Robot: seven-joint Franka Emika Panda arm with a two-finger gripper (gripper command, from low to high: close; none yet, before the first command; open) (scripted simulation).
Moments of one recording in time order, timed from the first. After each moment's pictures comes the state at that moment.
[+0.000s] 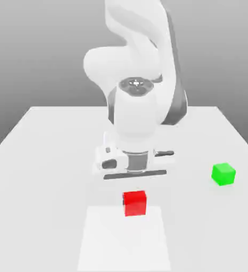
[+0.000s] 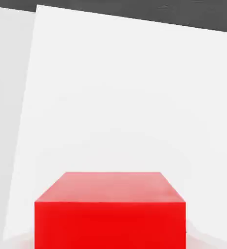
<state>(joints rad) 0.10 -0.04 0.04 -2.82 0.03 2.79 0.71</state>
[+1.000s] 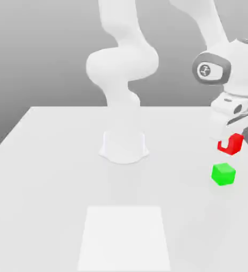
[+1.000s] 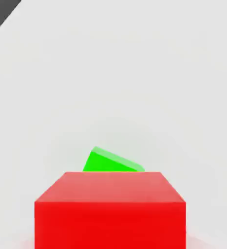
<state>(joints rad) 0.61 -0.17 0.52 -2.85 0.17 2.70 1.08</state>
